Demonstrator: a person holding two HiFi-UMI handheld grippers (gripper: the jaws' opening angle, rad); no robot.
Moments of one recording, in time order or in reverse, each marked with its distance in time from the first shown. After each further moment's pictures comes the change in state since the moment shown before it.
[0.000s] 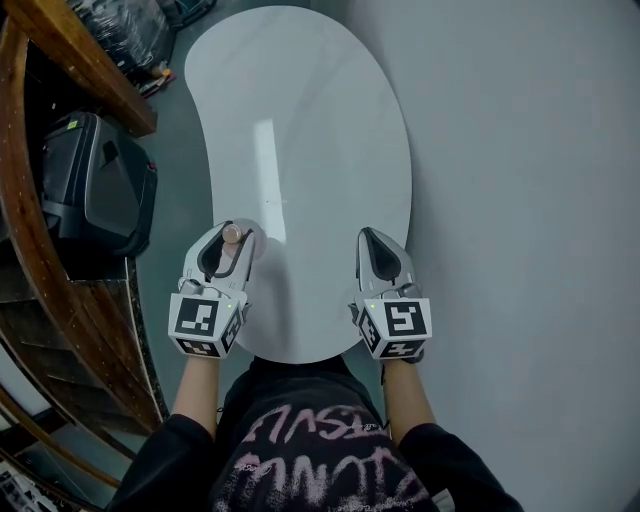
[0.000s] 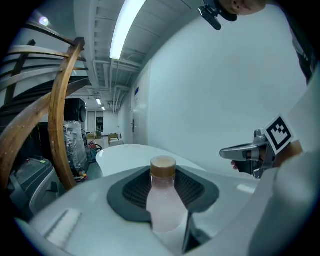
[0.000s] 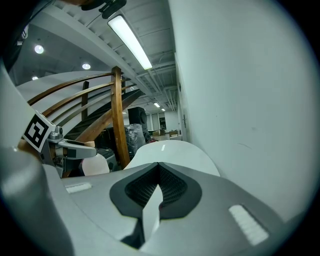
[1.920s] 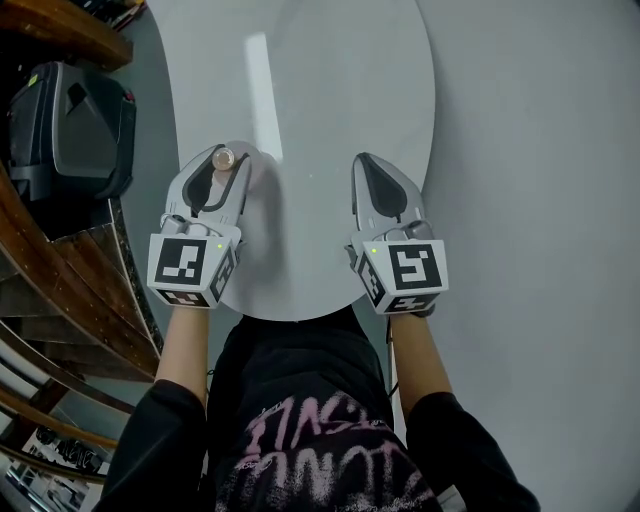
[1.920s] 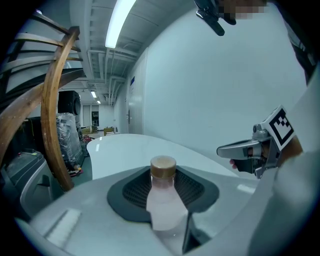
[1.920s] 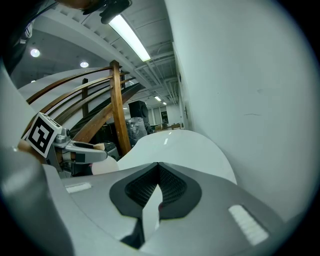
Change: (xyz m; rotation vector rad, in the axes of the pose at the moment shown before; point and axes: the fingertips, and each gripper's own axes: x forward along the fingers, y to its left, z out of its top) left arm 0.065 -0.026 -0.067 0.024 0.076 -0.035; right arm 0.033 -0.025 -0.070 0.035 0.064 0.045
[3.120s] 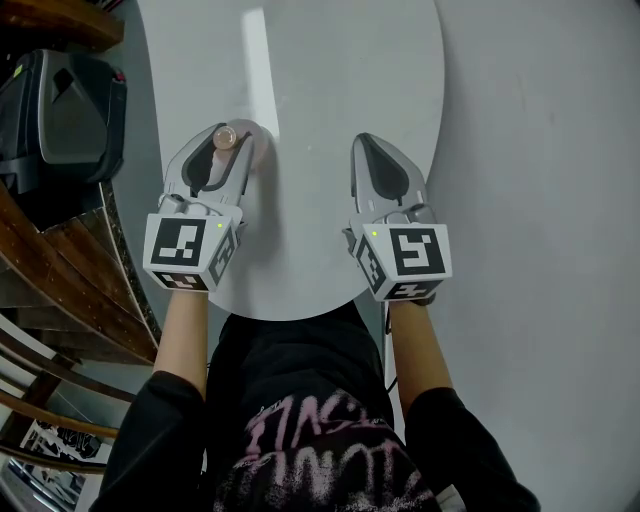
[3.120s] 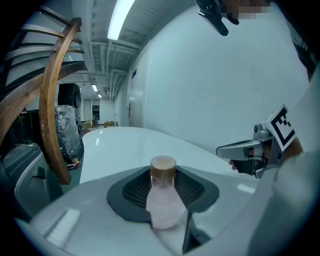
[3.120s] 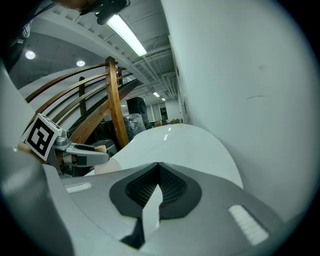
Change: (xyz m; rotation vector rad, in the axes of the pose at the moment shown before) left arm 0.043 -0.001 -0.020 -0.040 0.045 -0.005; right arm 0.030 -0.023 -0.017 0.027 0.044 0.002
